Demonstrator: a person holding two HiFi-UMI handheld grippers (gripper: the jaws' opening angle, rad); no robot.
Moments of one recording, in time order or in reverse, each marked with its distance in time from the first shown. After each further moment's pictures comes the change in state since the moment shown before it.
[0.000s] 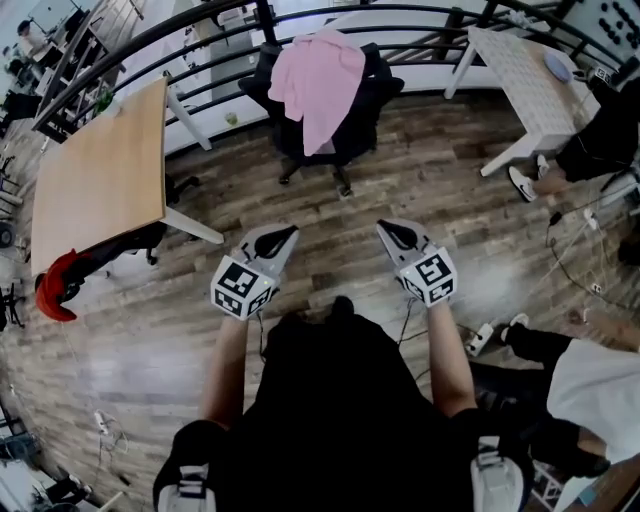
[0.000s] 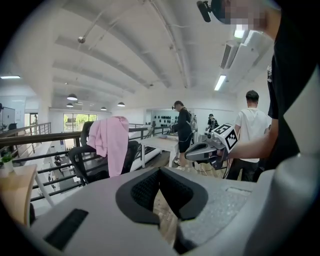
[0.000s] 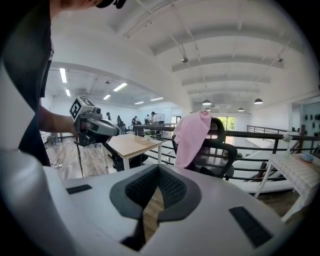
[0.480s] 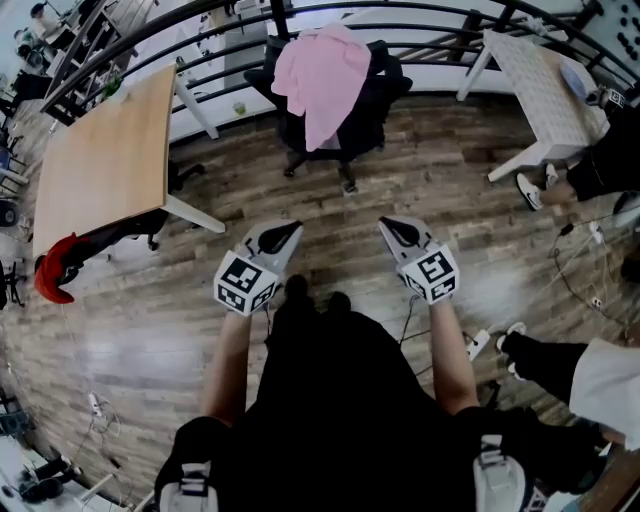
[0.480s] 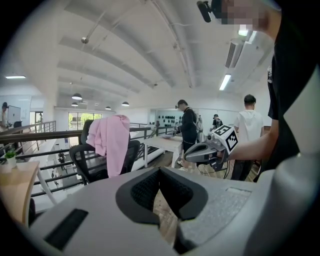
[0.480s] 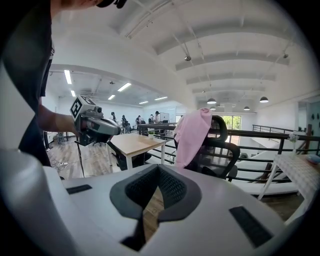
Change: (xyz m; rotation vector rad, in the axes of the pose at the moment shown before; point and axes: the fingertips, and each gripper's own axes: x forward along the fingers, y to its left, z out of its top) left arm 0.025 -0.010 0.005 -0.026 -0.001 0.049; right arm -0.002 -0.025 -0.007 -0.009 0.012 0.055
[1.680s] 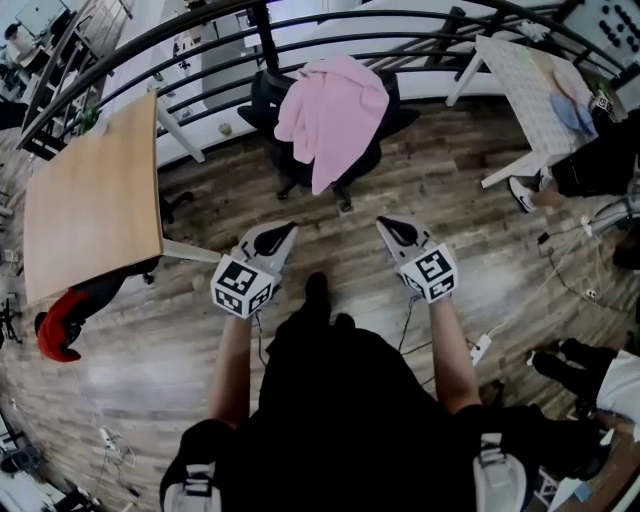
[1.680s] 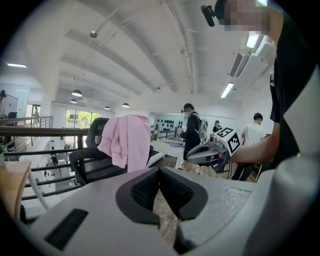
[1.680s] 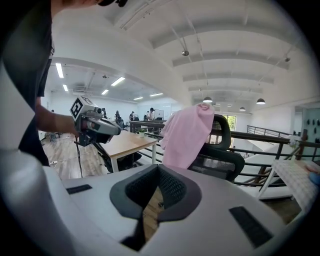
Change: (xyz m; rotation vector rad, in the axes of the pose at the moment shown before) left arm 0.053 0.157 0.024 -0.043 -0.047 -0.049; right arm 0.122 -0.073 0.053 0.010 0.060 -0.078
